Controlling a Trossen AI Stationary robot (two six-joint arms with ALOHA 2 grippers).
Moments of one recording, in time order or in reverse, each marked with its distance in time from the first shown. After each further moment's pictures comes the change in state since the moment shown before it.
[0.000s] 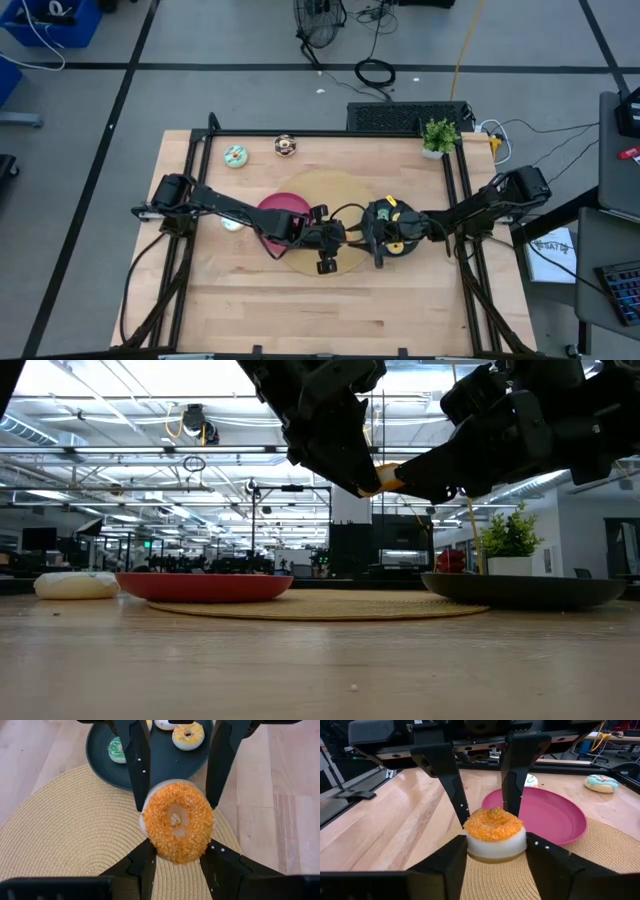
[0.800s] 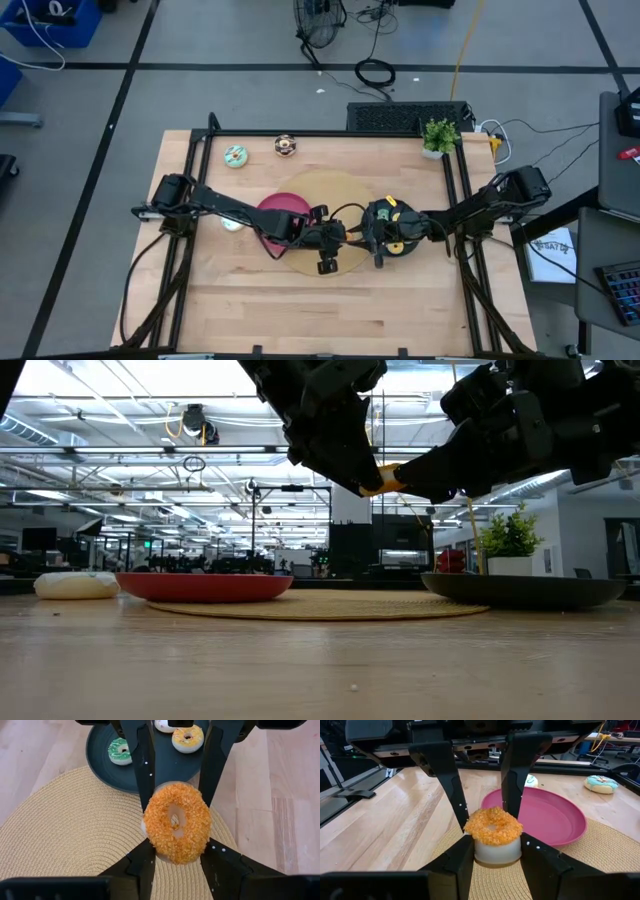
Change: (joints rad) left arm 0.000 0.000 0.000 0.014 -0.001 -0.007; right arm 0.000 0.000 0.000 -0.001 0.000 -0.007
